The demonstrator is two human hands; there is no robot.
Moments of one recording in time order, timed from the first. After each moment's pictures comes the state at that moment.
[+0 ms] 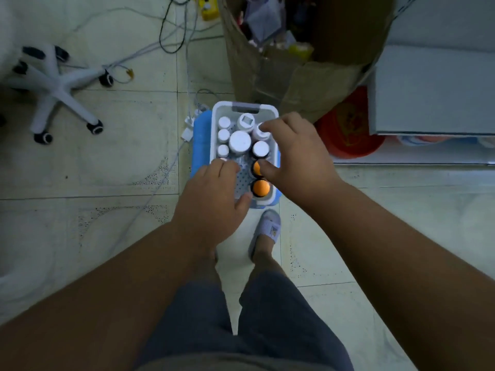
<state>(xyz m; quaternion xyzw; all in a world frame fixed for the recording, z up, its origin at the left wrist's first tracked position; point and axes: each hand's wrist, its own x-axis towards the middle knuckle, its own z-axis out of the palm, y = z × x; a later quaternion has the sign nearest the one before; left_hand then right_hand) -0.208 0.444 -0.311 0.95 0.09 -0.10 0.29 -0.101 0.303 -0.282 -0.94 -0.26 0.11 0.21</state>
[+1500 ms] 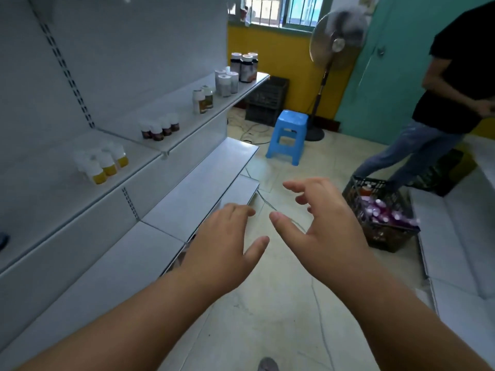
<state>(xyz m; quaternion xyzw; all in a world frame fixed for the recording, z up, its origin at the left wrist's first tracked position) 0.065 -0.639 -0.004 0.82 -0.50 -0.03 0.27 -0.070 -0.749 0.055 -0.90 0.25 -0.29 0.23</state>
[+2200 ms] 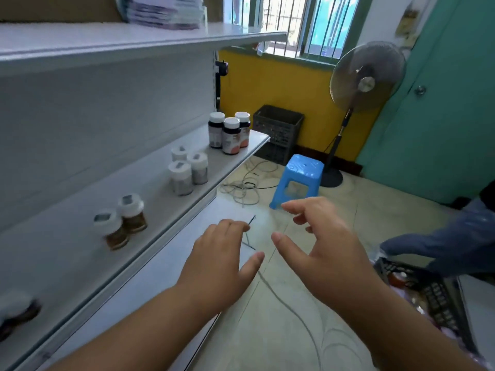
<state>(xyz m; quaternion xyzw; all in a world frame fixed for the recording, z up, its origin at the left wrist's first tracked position) 0.353 -1.089 0.021 0.86 -0.44 -0.02 0.25 0.222 -1.213 0.083 -0.91 0.21 -0.26 0.24</state>
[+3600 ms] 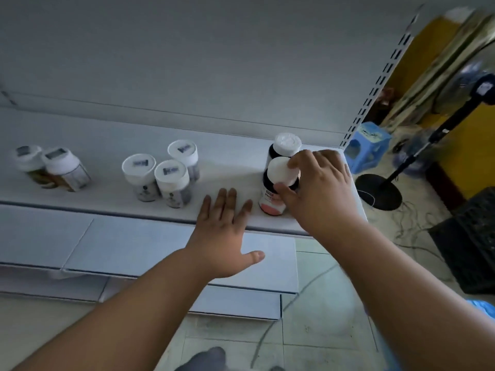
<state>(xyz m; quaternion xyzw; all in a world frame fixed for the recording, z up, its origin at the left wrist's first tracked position) 0.570 -1.386 -0.065 1.00 0.03 -0.09 0.01 0.651 -1.547 0.038 -0.94 -0.26 -0.16 0.16</state>
